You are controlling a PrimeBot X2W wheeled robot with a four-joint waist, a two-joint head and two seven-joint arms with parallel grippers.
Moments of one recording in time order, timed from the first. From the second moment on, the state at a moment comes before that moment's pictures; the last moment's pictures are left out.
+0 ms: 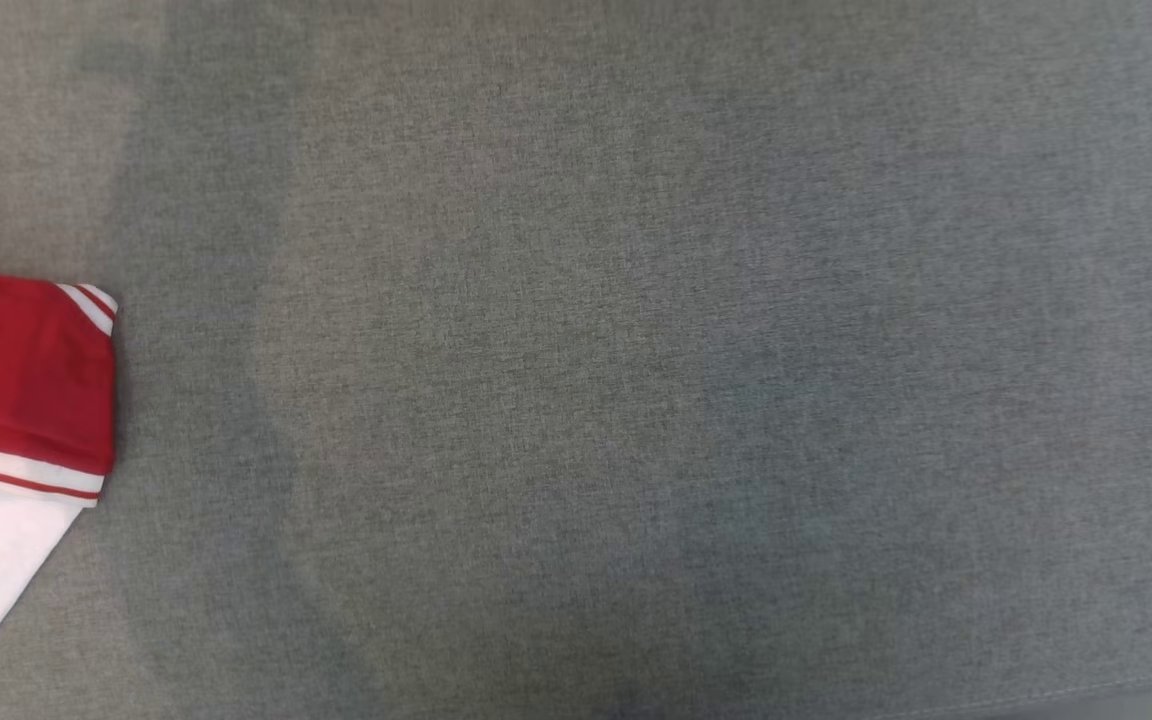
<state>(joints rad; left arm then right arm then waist) -1.70 0.42 -0.60 0.66 -0.94 -0.10 0.46 -1.60 -0.51 0.71 0.34 1.12 0.13 0.11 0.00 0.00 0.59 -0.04</state>
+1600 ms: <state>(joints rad) -0.74 0.77 -1.00 0.09 -1.38 0.04 0.85 -0.78 -0.83 1.28 0.18 1.45 0.13 0.09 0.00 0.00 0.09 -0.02</state>
